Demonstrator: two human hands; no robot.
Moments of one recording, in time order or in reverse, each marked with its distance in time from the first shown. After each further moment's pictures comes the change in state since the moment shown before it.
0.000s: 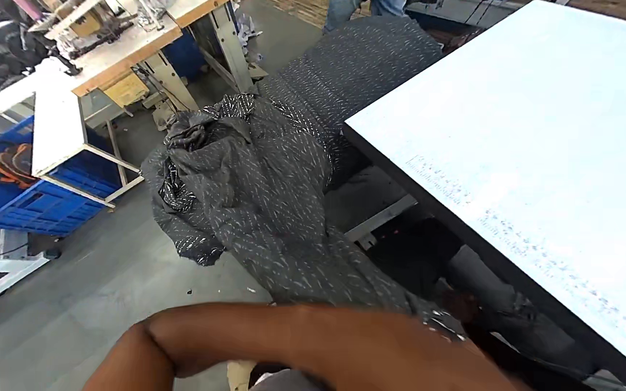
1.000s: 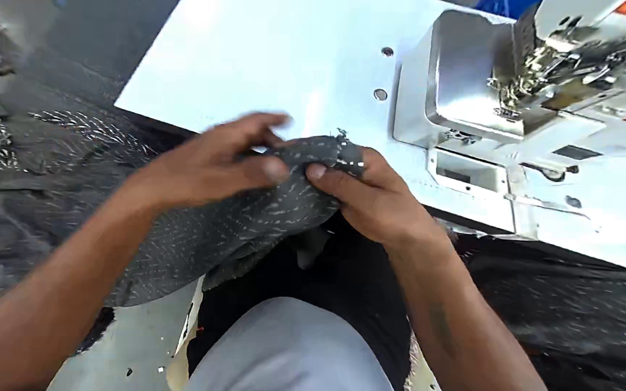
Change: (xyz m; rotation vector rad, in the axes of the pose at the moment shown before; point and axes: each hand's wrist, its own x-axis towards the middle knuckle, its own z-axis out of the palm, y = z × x) left_hand 0.123 -0.056 -0.061 -0.191 -0.206 -0.032; right_hand -0.044 -0.061 -0.072 -0.082 0.375 -0.598
